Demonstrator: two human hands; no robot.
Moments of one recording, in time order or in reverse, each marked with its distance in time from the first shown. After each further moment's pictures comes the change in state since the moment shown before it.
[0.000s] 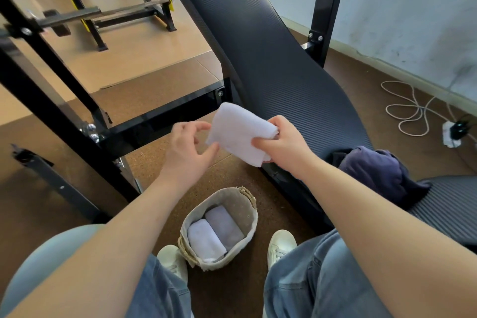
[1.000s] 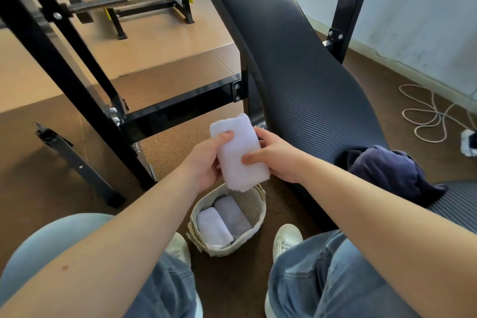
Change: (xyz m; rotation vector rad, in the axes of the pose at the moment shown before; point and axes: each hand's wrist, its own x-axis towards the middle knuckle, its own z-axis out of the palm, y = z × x) left_hand -0.026 0.012 0.001 -0.982 -0.253 -0.722; right_hand -0.001 0.007 0.044 0.251 -0.544 0.129
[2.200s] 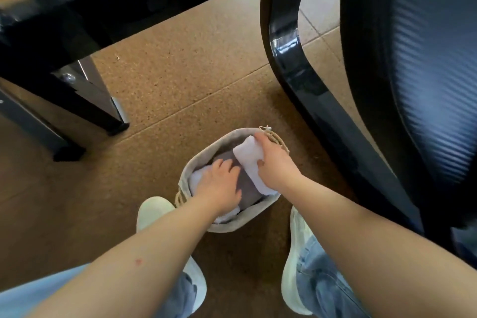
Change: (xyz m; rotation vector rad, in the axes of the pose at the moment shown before) left_hand 0.180 -0.246 -0.090 1.702 -0.269 0.037; right_hand 0.165 0.255 0.018 -0.760 0.144 0.254
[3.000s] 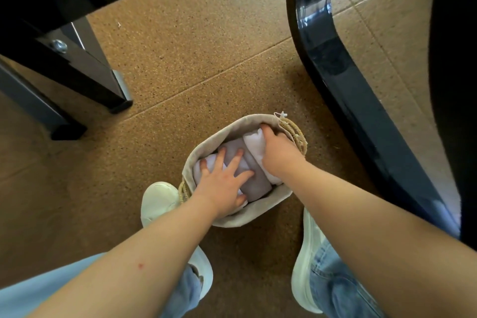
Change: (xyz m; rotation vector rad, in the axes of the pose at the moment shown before) left_hand 0.004 -0.033 0.047 0.138 -0.177 0.091; right_hand 0.048 0.000 0.038 -0.225 -0.158 0.129
